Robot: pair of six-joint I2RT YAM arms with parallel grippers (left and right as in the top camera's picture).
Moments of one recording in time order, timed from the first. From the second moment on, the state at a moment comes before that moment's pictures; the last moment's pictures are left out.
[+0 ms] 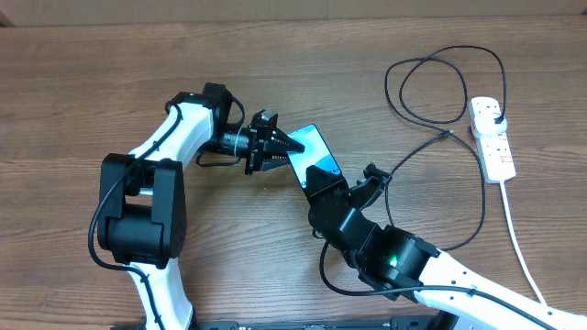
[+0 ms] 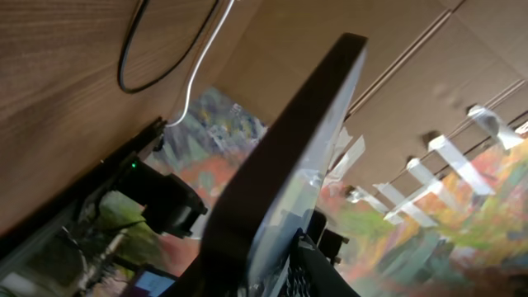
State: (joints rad) left arm -0.16 2.06 1.41 -1.08 1.46 -0.47; right arm 0.99 1.20 0.79 -0.21 0.52 1.80
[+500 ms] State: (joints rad) left arm -0.13 2.06 1.43 -1.00 1.47 -0.52; right arm 0.97 1.28 0.79 -0.06 0.54 1.89
